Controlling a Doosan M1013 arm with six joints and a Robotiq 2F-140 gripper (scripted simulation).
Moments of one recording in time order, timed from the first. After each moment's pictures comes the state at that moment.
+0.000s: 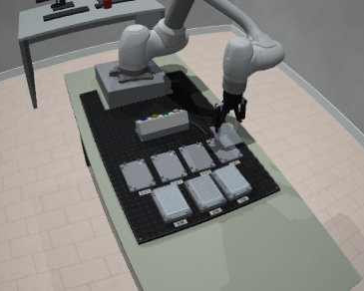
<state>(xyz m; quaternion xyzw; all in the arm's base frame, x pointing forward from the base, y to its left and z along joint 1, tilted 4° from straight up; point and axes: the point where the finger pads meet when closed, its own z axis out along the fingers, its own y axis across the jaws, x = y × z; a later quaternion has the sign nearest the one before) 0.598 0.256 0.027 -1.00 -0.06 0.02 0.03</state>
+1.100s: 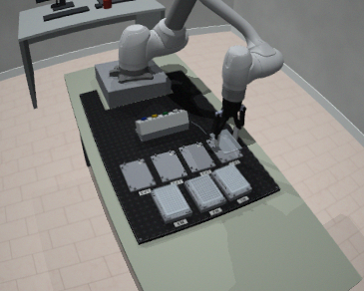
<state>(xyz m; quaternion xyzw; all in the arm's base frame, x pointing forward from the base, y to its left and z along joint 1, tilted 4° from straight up) 0.597 0.261 -0.009 -1.00 -0.06 0.02 0.03</state>
